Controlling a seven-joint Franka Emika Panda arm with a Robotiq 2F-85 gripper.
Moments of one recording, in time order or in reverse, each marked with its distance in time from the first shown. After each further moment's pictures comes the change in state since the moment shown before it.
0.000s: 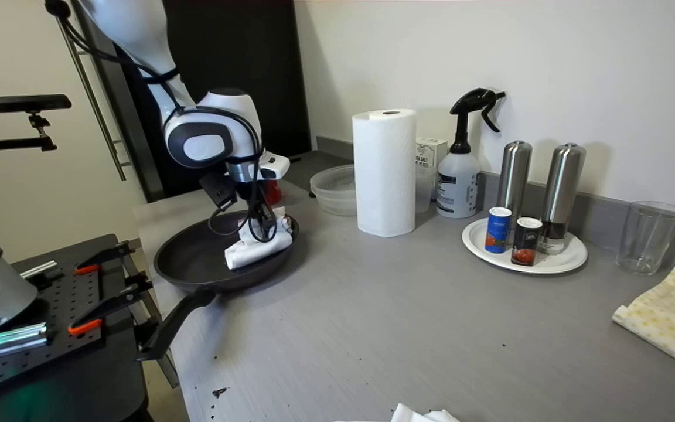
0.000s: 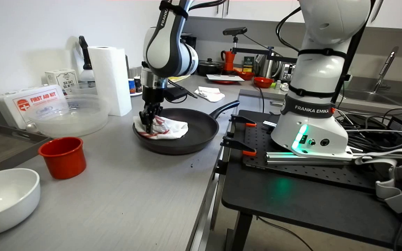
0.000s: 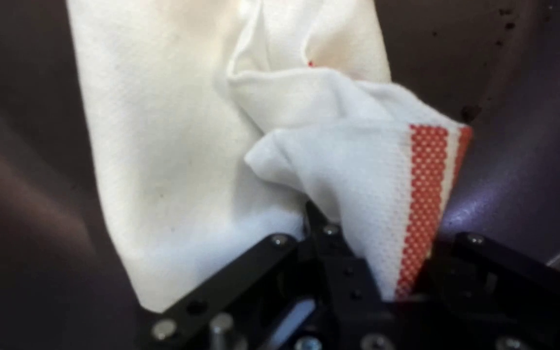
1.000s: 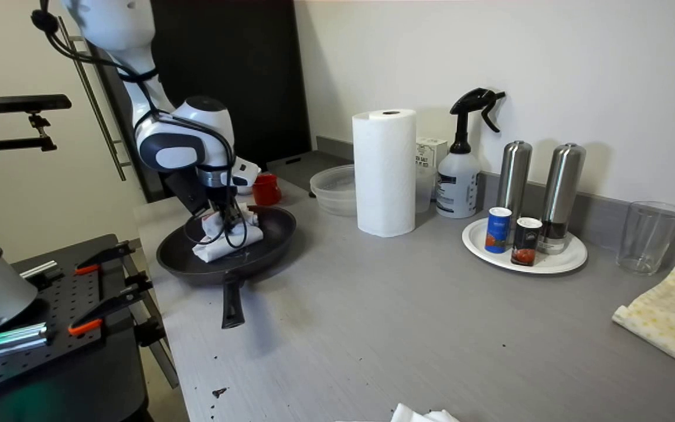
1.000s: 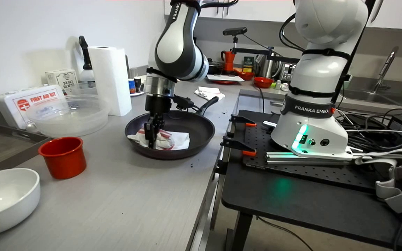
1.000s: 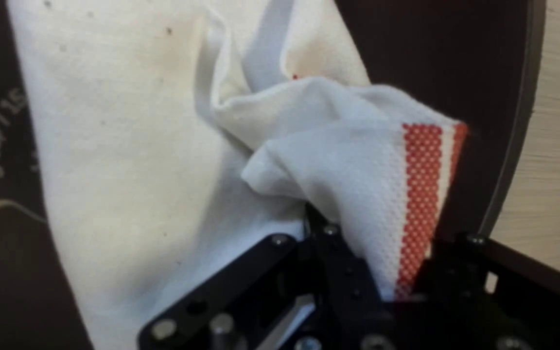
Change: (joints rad) arm -0.300 0.067 0.384 -0.134 -0.002 0.036 -0.125
